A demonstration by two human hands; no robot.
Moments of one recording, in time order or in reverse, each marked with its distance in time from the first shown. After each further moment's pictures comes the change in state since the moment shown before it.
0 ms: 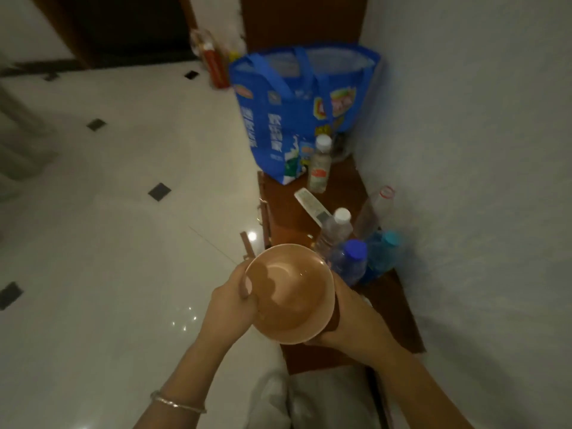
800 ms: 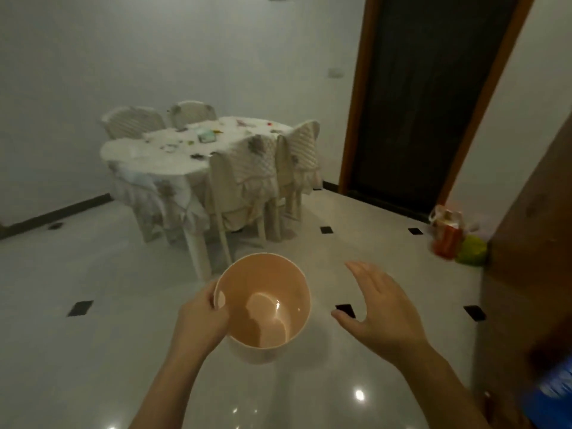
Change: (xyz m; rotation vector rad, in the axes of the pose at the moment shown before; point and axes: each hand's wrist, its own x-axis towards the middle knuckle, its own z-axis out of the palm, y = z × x) left_hand -0.094 -0.164 -0.464 -0.414 0.972 -0.298; right_hand 0.143 -0.509 0.125 -0.433 0.235 -0.989
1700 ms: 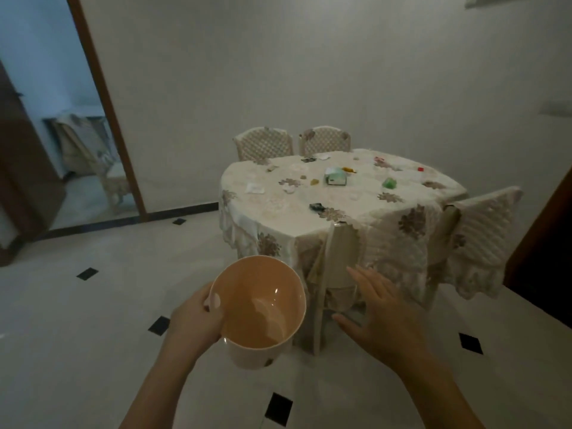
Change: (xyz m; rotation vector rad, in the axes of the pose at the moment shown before) left_hand 0.472 0.008 -0.131 -0.064 0.401 -0.247; right_hand 0.549 -0.138 0.227 0.159 -0.117 -0.465
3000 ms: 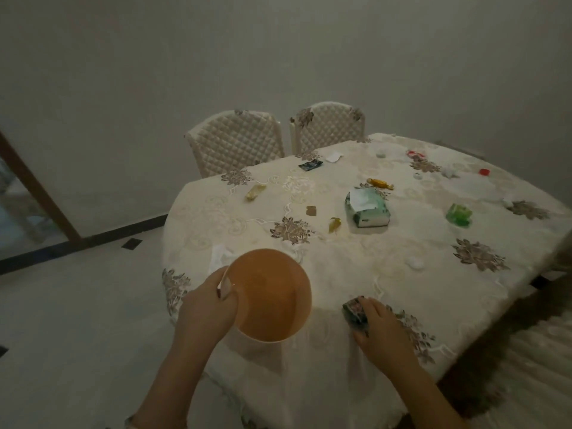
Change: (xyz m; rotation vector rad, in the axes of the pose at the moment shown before) left_hand 0.627 0.105 0.148 0.253 -0.047 0.148; right_hand 0.516 0.198 0.286 0.022 -0.270 0.438
